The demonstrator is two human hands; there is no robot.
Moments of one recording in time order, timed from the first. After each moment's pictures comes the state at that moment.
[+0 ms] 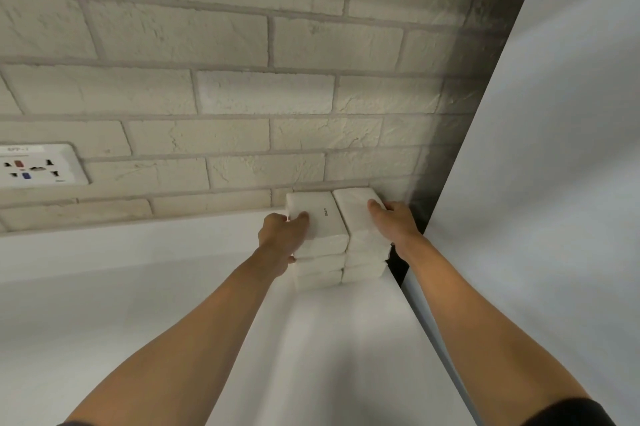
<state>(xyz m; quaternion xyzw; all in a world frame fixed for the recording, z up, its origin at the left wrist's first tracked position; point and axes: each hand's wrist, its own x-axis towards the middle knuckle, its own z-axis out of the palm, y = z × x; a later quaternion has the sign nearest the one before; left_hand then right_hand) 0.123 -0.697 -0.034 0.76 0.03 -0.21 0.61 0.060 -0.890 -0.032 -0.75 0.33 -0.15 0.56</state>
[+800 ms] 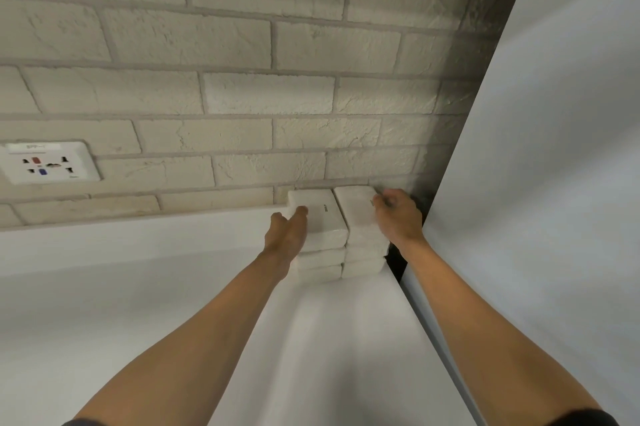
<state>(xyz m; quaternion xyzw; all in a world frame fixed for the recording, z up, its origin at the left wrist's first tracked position) 0.103 -0.697 -0.031 0.75 0.03 -0.23 0.62 0.044 -0.884 -0.026 -0.81 0.30 -0.22 0.45</state>
